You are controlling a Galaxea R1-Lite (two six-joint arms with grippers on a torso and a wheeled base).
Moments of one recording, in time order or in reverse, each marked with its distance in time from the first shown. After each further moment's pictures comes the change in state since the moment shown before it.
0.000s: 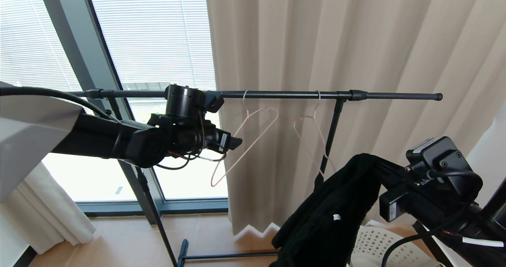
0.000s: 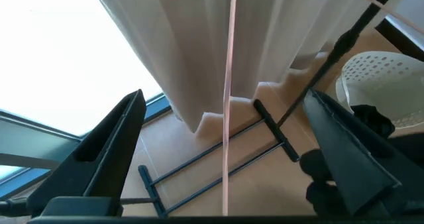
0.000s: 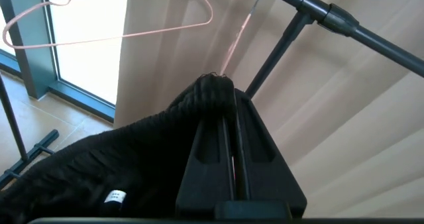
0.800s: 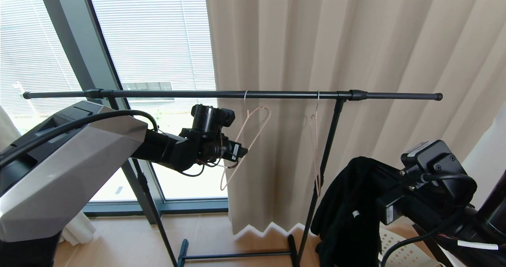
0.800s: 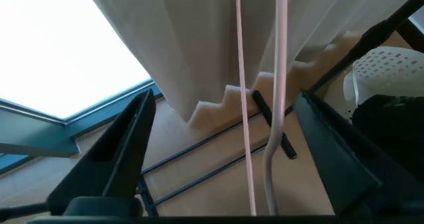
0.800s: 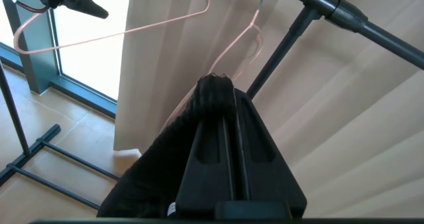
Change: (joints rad) left arm -0.005 0.222 -0.146 -0.001 0.031 -0.059; right arm 0.015 0.015 0.004 0.000 -0.003 0.001
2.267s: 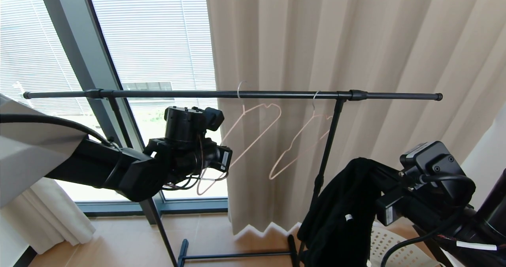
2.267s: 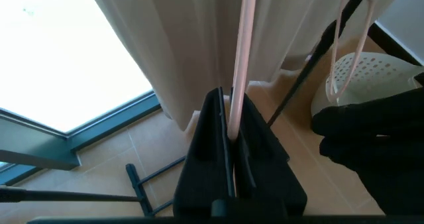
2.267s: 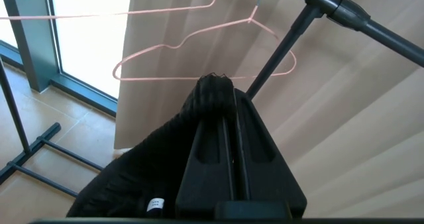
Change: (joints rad) left arm -0.044 -0.287 0.425 -0.237 -0.003 0.007; right arm 0.000 0.003 0.003 0.000 0.000 0.000
